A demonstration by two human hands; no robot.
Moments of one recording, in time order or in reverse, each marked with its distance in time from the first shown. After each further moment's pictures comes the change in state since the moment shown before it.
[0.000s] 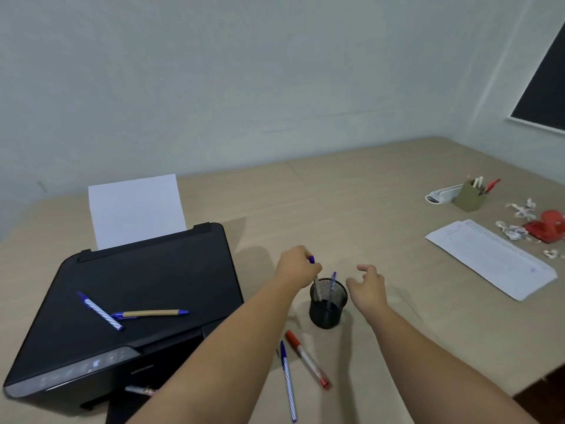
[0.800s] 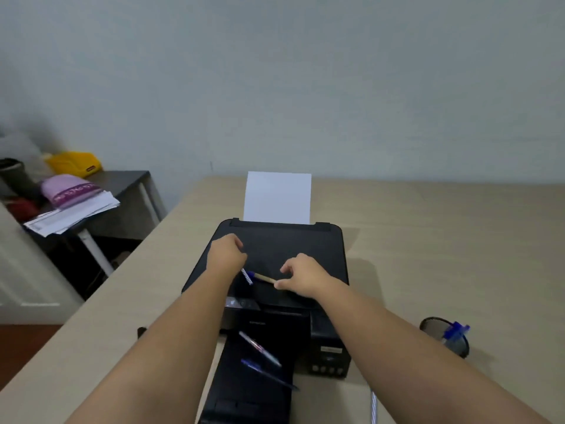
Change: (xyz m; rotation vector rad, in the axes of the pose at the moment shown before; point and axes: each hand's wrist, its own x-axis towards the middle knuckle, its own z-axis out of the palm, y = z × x) left_hand -0.112 -0.188 -0.258 0.229 0.673 -0.441; right_hand -0.164 -0.190 0.186 -0.557 -0.890 -0.812
